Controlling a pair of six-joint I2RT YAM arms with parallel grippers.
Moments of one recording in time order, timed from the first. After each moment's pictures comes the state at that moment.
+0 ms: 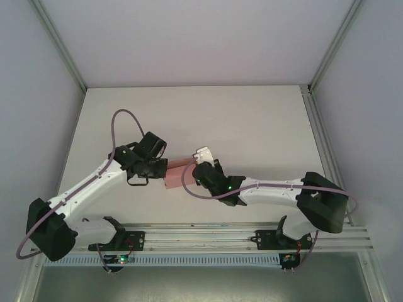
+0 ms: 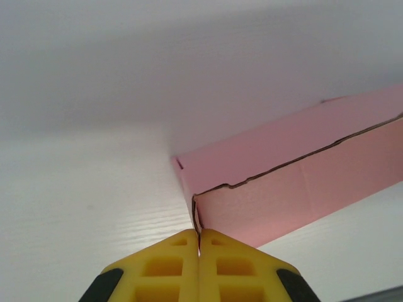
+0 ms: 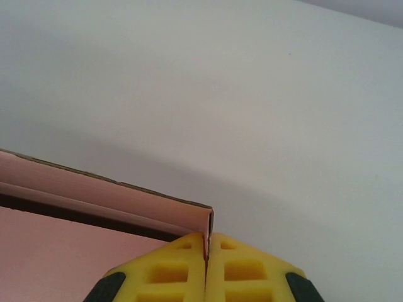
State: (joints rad) left arm -0.57 1.21 0.98 -0.92 0.09 -0.56; right arm 1.10 1.50 0.75 0.07 0.62 0.37
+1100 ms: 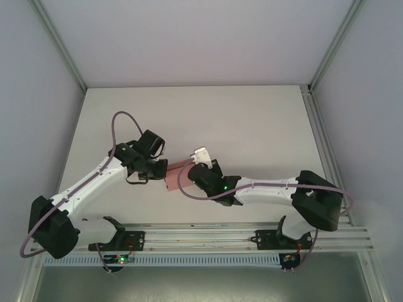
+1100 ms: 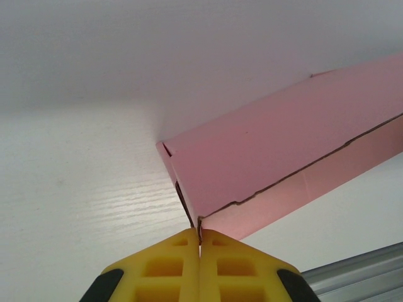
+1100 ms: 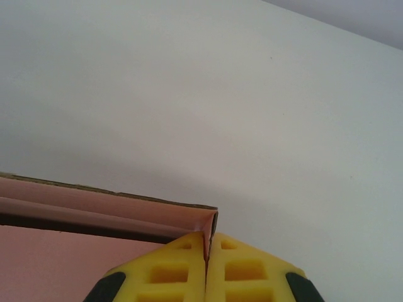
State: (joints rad) left arm -0.53 1.25 0.99 -0.98 0.19 -0.53; right arm 1.12 1.54 0.79 0.02 0.69 0.36
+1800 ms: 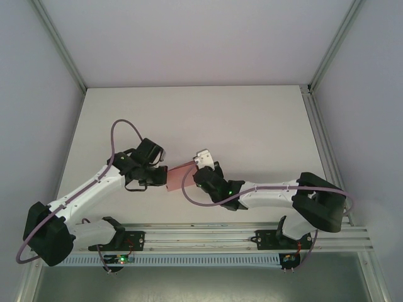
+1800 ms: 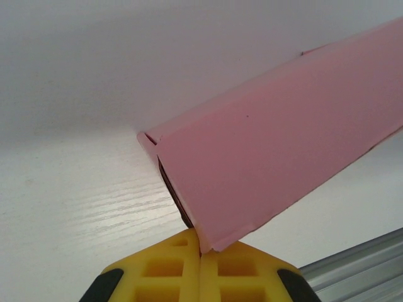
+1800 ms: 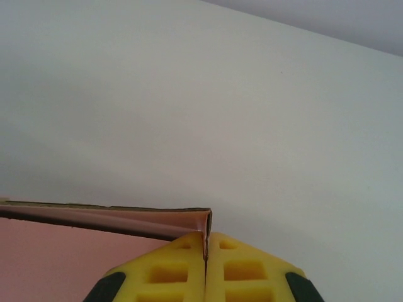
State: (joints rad) left arm -0.56 1.19 0.85 -0.86 0.23 -0.54; right arm 1.12 1.50 0.67 0.24 0.66 0.32
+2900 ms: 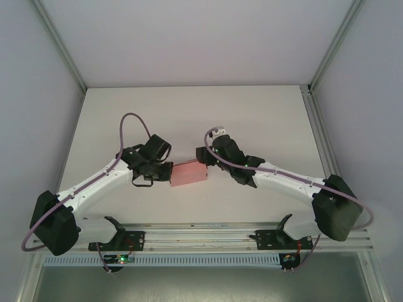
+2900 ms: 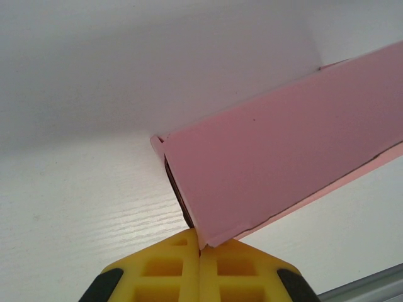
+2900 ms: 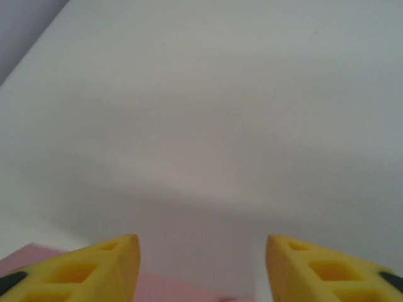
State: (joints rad) left arm -0.60 1.29 0.93 -0.83 0.14 -0.53; right arm 0.81 1.37 0.81 -0.02 0.11 0.52
